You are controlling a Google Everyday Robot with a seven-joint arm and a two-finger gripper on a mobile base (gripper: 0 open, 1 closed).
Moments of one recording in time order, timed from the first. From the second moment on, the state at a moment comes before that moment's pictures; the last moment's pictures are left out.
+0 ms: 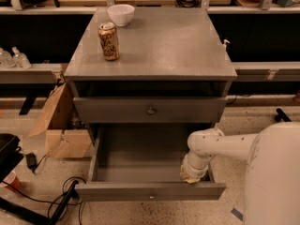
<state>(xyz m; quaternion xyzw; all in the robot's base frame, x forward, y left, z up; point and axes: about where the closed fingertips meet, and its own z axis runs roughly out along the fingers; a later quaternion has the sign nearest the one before) 0.513 -0.171 0.393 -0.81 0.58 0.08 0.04</state>
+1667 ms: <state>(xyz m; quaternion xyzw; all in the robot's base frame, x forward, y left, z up) 0.518 -0.171 0.392 -0.81 0.58 0.08 0.04</state>
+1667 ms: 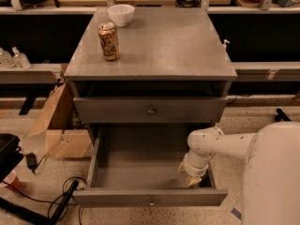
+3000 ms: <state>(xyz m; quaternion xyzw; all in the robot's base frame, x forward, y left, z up) 0.536 -0.284 0.680 -0.75 0.65 -0.07 0.08</state>
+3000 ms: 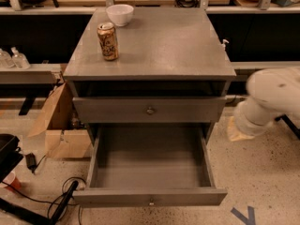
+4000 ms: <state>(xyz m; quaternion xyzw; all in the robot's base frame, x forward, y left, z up) 0.435 -0.354 0.815 -0.63 0.71 -0.22 0.22</state>
